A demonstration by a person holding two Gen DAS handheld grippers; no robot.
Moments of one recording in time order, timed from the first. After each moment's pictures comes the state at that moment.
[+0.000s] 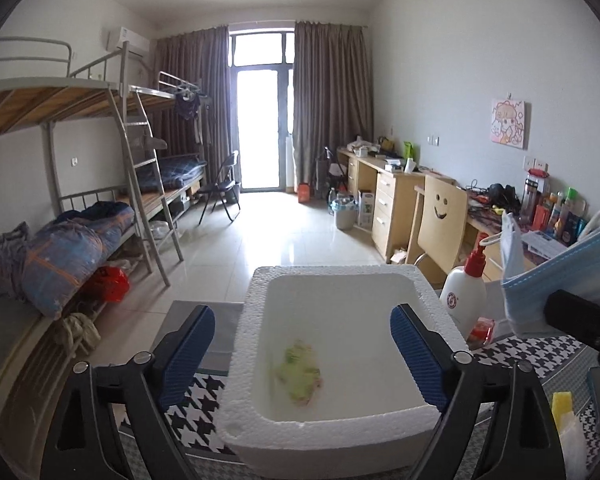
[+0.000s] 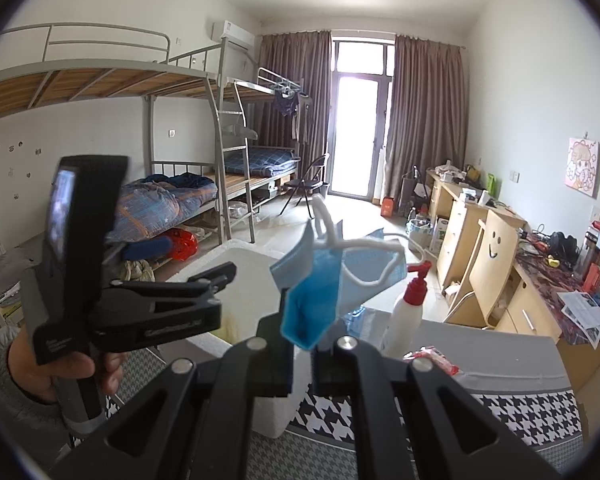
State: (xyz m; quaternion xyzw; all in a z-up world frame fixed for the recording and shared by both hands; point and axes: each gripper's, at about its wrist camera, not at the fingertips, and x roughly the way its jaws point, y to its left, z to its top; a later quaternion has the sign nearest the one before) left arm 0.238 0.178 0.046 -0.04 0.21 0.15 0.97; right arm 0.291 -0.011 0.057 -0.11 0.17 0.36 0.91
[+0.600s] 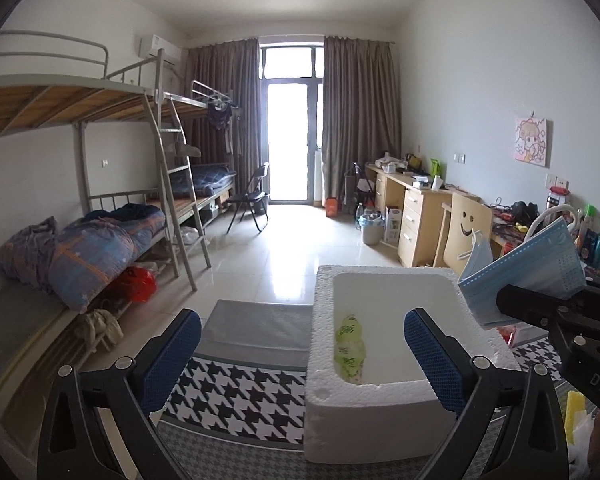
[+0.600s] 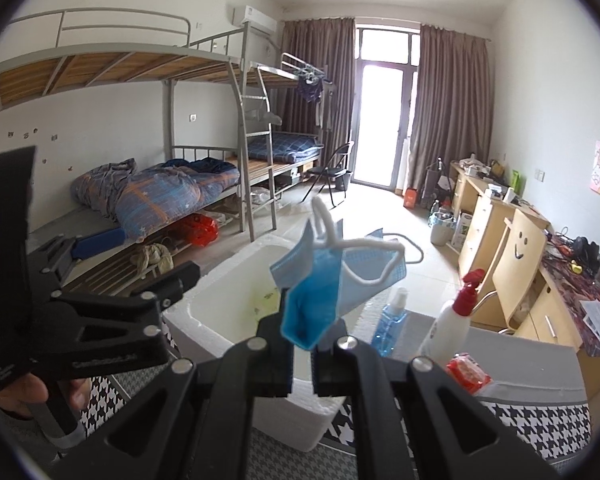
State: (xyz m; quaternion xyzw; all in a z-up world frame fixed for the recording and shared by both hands) left arm 0.202 0.200 0.046 -0.04 0.19 0.20 0.96; right arm 0.299 0.032 0.054 -0.13 0.20 0.40 0.89
